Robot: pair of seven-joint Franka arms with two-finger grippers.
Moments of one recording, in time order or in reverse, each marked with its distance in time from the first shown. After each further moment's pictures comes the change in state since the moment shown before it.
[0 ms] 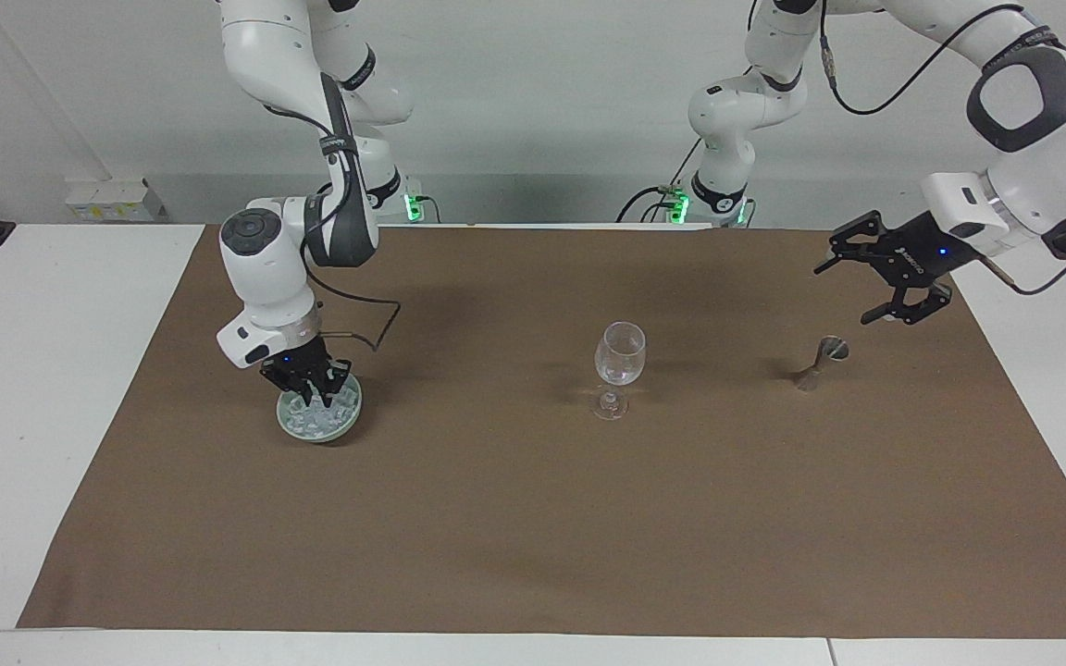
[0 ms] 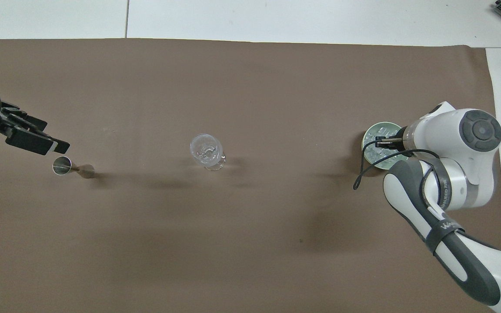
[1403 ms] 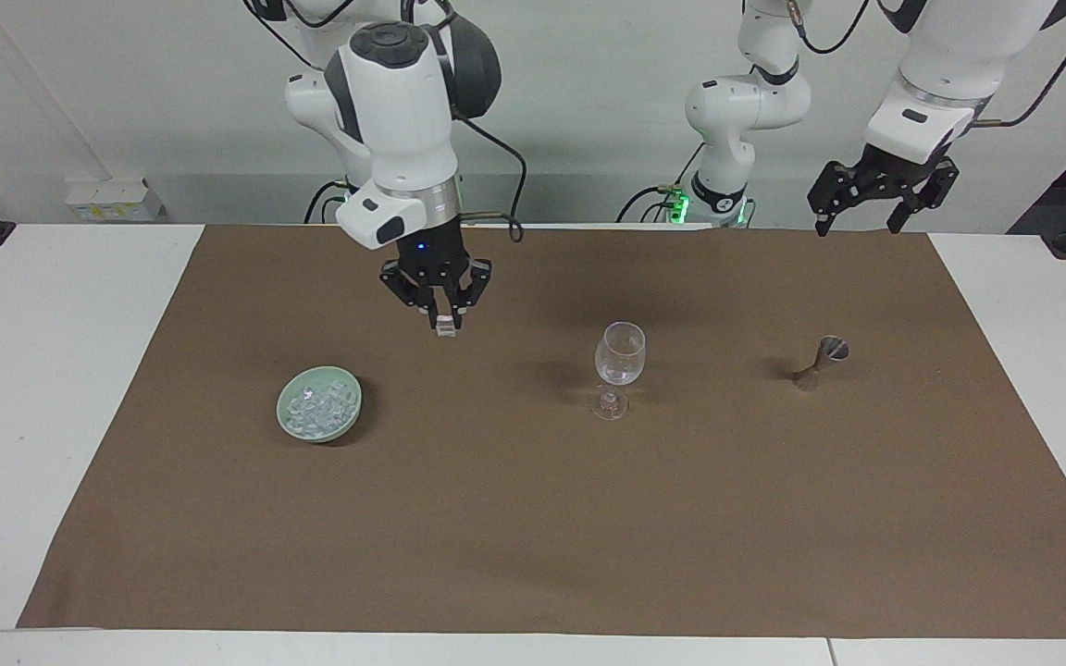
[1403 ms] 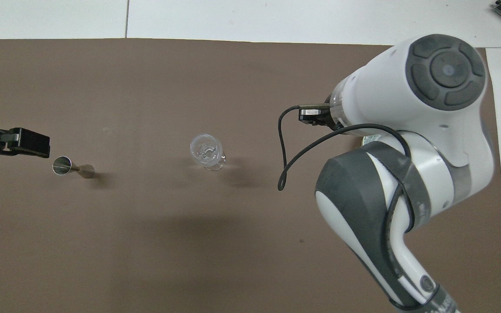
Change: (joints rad) left arm -0.163 -0.166 0.025 -0.006 0.372 -0.045 -0.703; right arm 0.228 0.030 0.217 0.652 0.003 -0.600 0.439
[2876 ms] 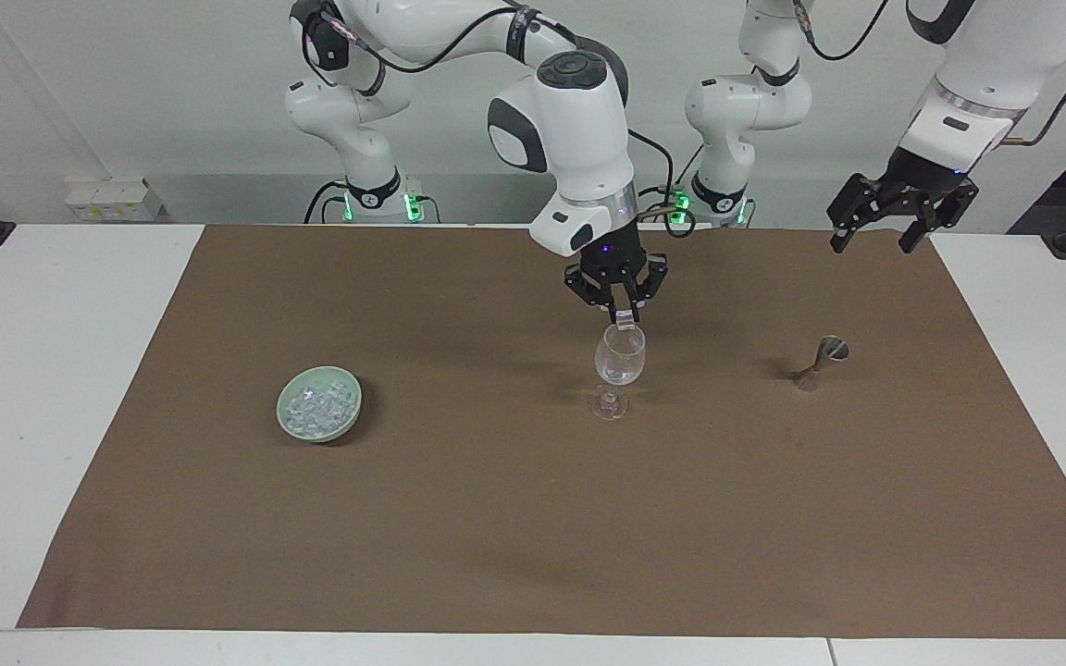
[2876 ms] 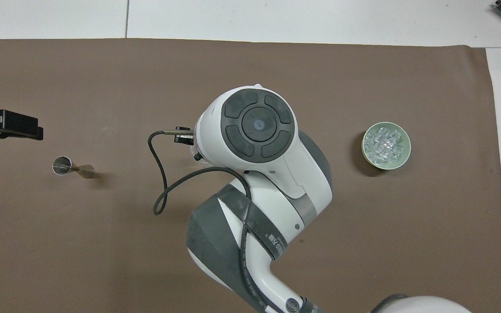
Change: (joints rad) left arm -0.061 0.019 0.115 -0.006 -0.090 0.102 0.024; right arm 0.247 0.215 0.003 0.127 0.062 0.227 0.237
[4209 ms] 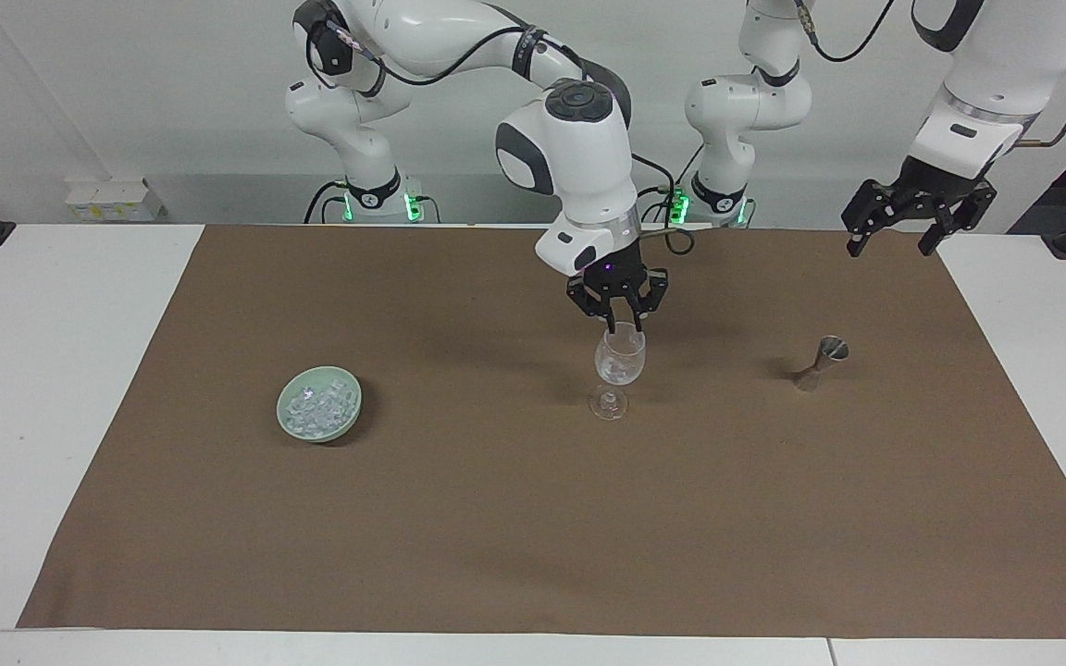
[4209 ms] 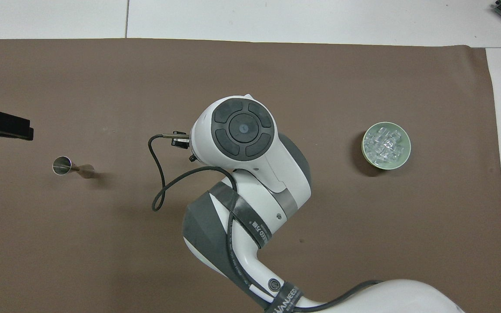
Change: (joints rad) left arm 0.001 0.014 0.014 0.003 0.059 0.002 0.048; right arm 0.008 0.014 0.001 -0.044 0.006 0.024 0.028
